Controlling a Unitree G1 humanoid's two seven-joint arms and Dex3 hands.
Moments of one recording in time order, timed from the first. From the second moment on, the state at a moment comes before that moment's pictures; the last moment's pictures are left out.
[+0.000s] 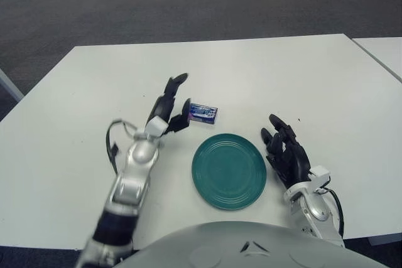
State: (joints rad) left arm -0.10 0.30 -0.24 -0.21 0.32 0.15 -0.14; right arm 0.50 0.04 0.09 -0.39 0.17 0.09 0.06
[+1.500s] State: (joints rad) left arm -0.59 0.32 -0.58 0.65 0.64 -0.25 -0.34; right arm 0.54 0.06 0.16 -0.46 0.13 0.08 -0.01
